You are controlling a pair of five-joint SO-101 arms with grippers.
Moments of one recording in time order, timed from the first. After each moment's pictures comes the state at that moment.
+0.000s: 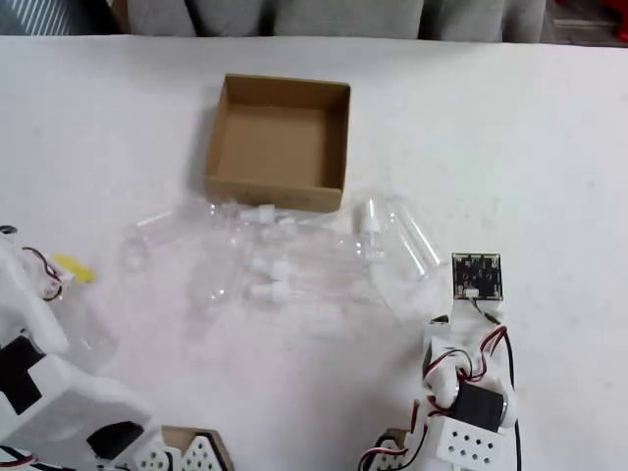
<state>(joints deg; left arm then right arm) -48.3 6.9 28.4 61.7 12.8 14.2 -101.8 96.4 66.0 16.7</state>
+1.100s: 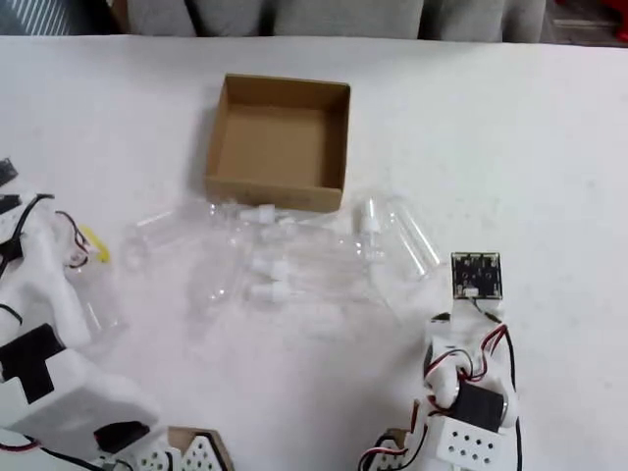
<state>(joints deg) -37.3 7.0 21.9 64.7 12.6 14.2 -101.8 95.9 64.8 17.7</state>
